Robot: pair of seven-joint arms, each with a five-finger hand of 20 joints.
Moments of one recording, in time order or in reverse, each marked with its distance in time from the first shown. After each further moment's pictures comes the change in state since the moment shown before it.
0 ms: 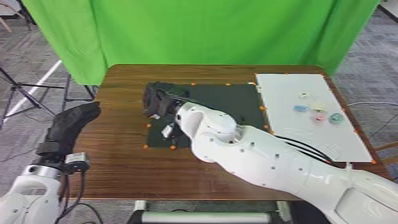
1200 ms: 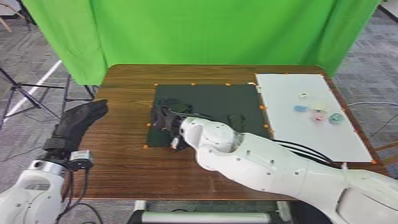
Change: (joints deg) left arm -2.3 0.1 1.0 0.8 0.2 -3.5 -1.4; right arm 0.9 1.0 -5.9 4.1 -2.4 -0.4 0.4
